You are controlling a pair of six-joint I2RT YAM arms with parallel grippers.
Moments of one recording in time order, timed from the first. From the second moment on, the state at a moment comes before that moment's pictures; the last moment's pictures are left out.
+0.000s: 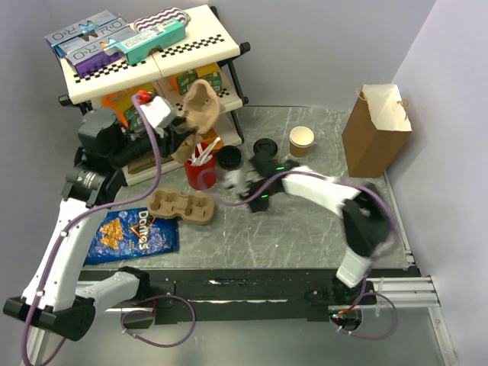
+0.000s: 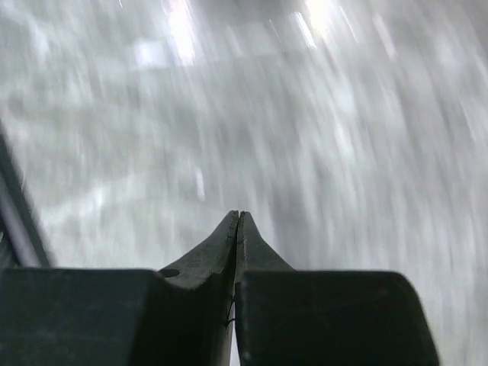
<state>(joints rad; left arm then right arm) -0.30 1.07 1.42 -0.39 0.54 0.27 0.70 1.75 1.23 -0.64 -0.42 -0.63</state>
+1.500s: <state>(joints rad) -0.63 1.29 1.38 -0.62 0.55 0.69 -0.18 1.54 1.63 -0.58 0.00 -0.38</state>
